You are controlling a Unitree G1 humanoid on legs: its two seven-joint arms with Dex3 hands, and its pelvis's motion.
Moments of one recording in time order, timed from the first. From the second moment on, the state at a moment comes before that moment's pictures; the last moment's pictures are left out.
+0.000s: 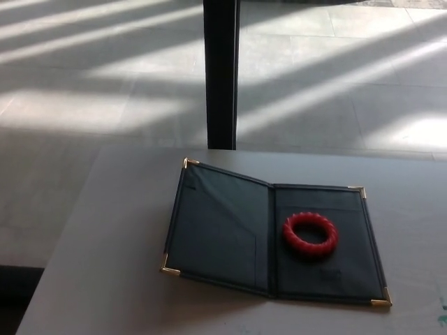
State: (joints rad) left_arm -0.29 0.49 0.69 1.04 -0.49 0.07 0.19; right_arm -0.07 -0.36 -1.22 0.34 0.36 0.37 0.00
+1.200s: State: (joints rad) left_arm -0.17 0.49 0.63 1.09 -0.46 0.02 0.19; right_arm 0.09 -0.33 -0.98 0.29 0.52 0.34 -0.04
